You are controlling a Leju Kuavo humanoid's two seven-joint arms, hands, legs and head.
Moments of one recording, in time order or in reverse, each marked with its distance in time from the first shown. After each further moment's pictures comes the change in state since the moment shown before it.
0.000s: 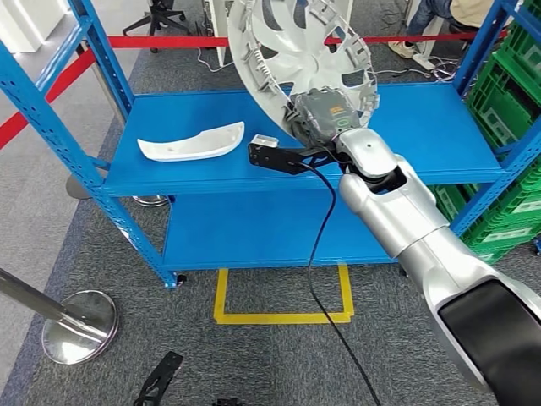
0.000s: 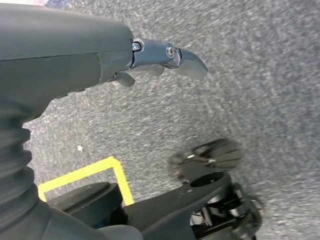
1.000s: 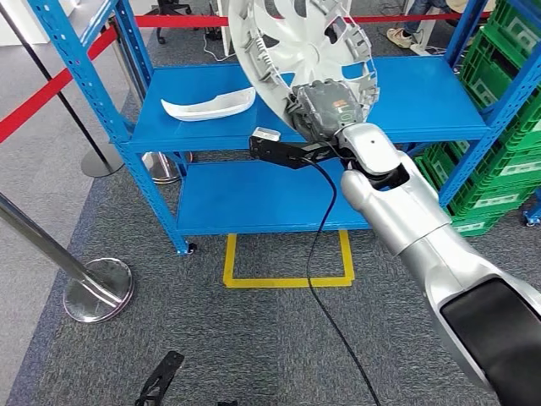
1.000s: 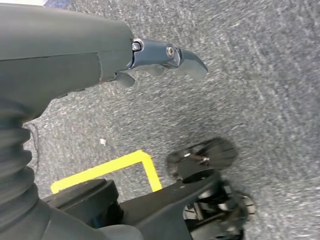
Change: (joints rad) left arm -0.001 -0.009 0.000 0.000 0.006 0.001 -0.014; right arm 0.000 -0.007 -0.011 -0.022 -0.015 -0.040 0.005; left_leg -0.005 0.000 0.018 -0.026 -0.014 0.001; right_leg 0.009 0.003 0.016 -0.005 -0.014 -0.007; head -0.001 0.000
